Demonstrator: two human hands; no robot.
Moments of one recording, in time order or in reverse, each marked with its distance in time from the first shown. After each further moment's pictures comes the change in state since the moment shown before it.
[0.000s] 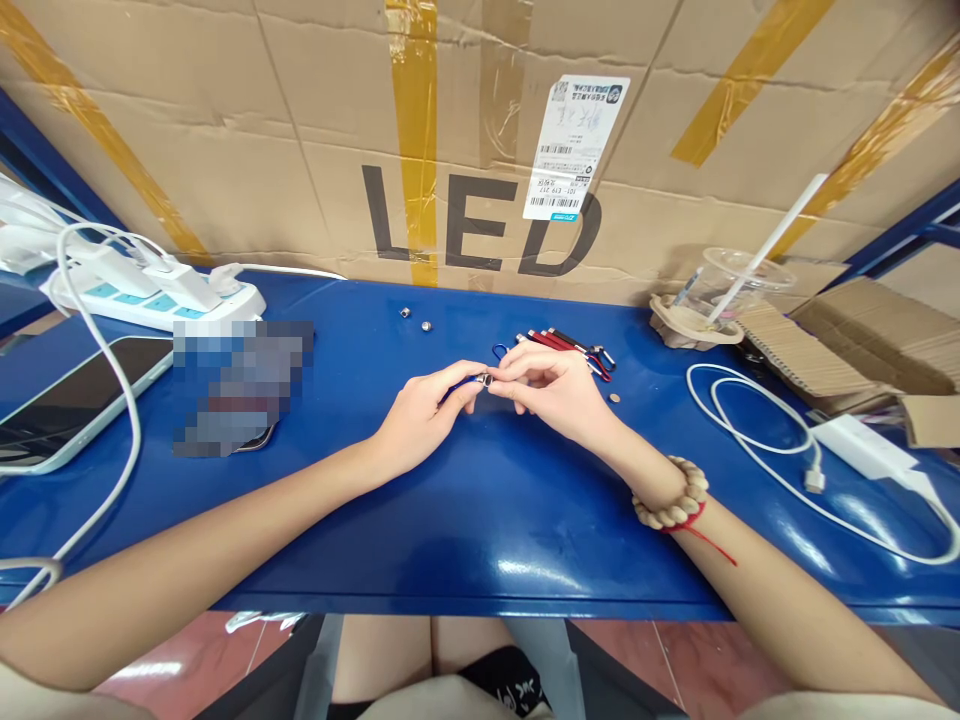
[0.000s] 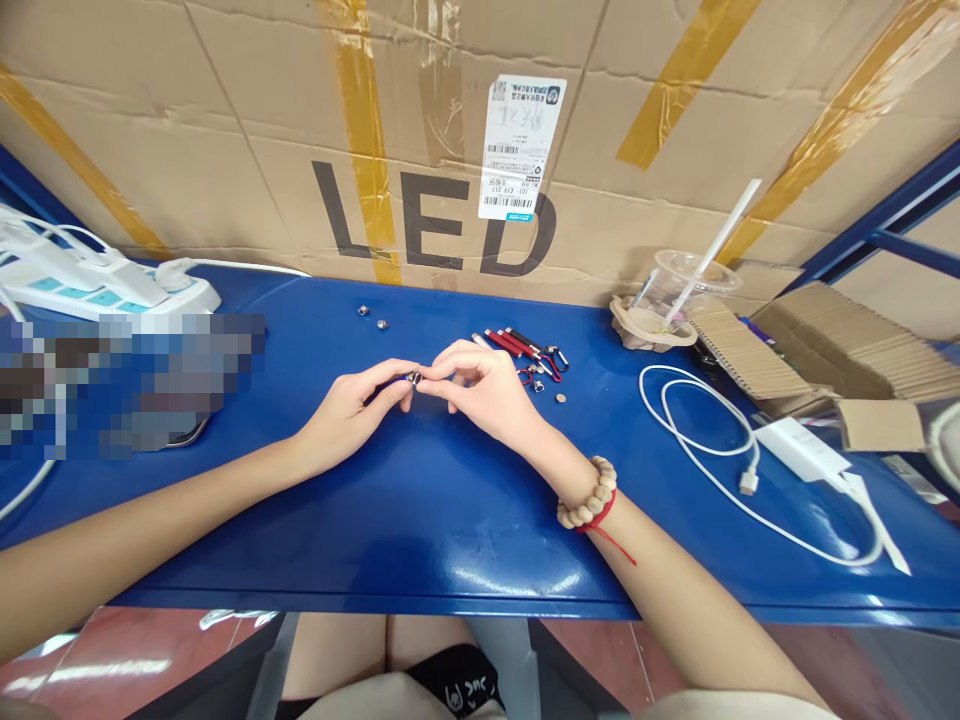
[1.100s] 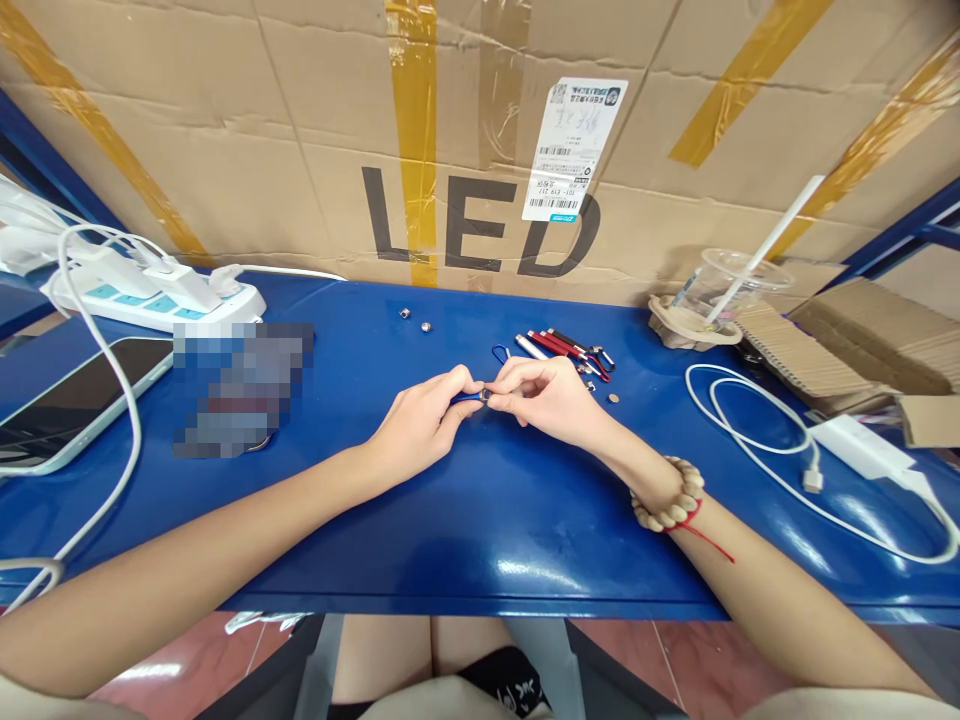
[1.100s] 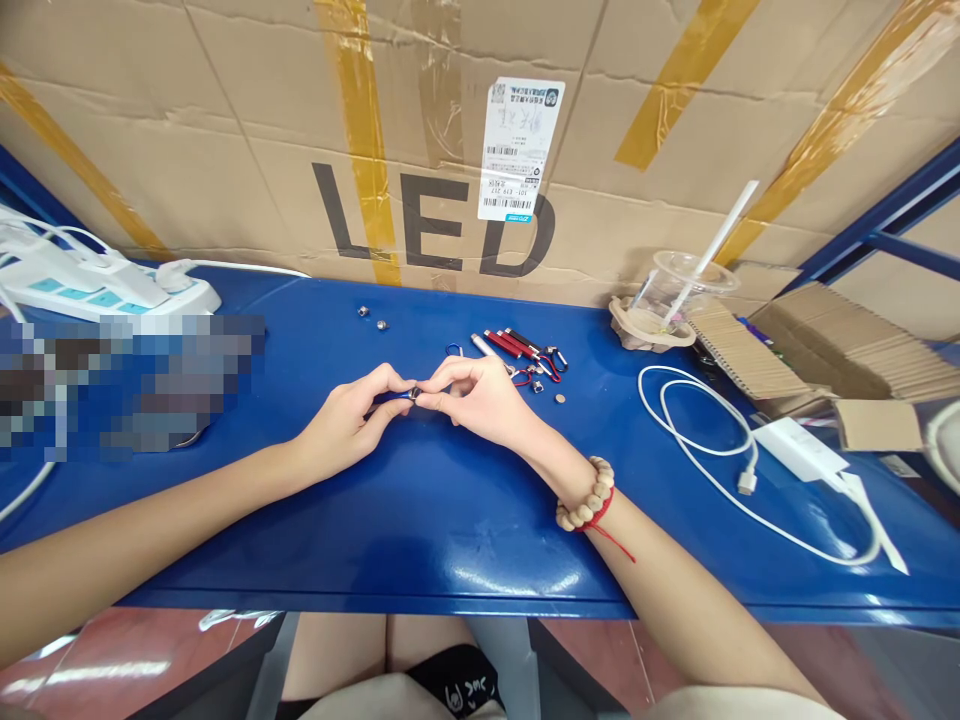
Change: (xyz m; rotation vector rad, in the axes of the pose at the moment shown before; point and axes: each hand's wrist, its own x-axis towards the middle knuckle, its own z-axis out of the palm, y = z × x) left_hand -0.008 -0.005 0.002 0.107 0.014 0.053; right_hand -0.001 -0.001 0.001 -0.013 -0.096 0.192
